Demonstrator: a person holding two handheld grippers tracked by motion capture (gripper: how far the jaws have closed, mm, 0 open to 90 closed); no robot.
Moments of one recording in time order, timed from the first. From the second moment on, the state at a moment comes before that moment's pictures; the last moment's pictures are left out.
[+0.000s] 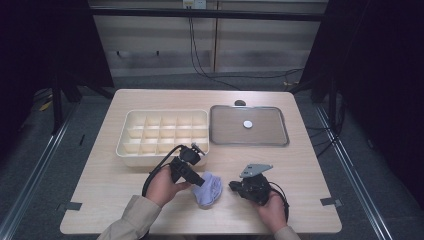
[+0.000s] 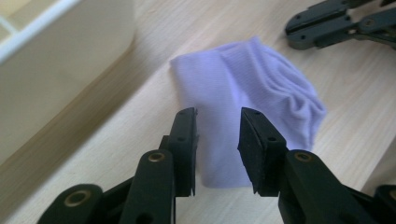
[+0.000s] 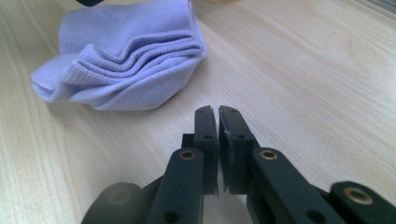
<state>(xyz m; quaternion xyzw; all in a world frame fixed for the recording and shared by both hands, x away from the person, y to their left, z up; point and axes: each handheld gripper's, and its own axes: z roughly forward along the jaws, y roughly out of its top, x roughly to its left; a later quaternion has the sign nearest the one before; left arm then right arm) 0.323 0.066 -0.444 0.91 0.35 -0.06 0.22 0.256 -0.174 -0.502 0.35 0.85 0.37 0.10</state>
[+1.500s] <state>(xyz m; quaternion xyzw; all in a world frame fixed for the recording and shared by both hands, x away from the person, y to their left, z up) 0.326 0.064 -0.450 0.90 0.37 -0.08 0.20 0.250 -0.156 -0.498 0.32 0.87 0.38 0.09</state>
